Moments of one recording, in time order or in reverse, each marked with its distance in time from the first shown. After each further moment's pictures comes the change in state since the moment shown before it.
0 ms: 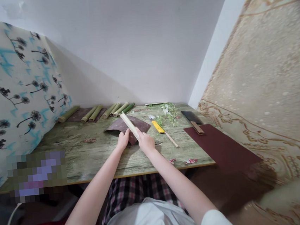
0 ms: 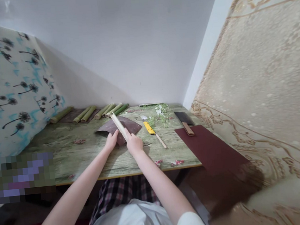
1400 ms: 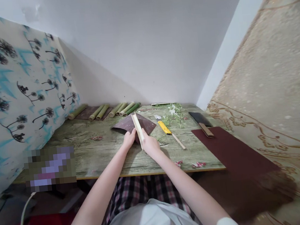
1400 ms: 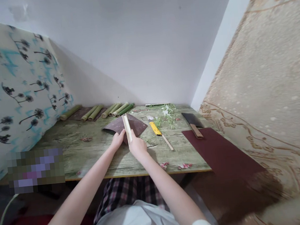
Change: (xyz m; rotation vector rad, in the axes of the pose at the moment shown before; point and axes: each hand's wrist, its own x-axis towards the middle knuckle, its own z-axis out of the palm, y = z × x) left_hand -0.001 0.009 -0.002 0.293 -0.068 -0.005; right_hand -0.002 -0.013 -0.014 0.139 -0.195 0.096
